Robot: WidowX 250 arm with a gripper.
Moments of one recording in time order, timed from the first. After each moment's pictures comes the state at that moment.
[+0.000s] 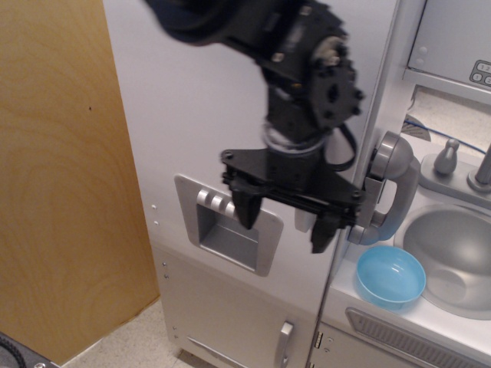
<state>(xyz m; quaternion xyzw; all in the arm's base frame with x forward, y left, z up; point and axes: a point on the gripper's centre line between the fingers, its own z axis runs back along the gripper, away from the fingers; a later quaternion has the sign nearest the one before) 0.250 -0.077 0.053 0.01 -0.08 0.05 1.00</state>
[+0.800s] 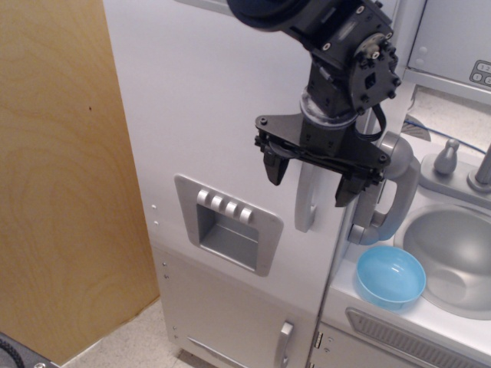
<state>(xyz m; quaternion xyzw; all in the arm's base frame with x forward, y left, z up) 0.299 -0.077 0.054 0.04 -0.15 0.06 0.99</state>
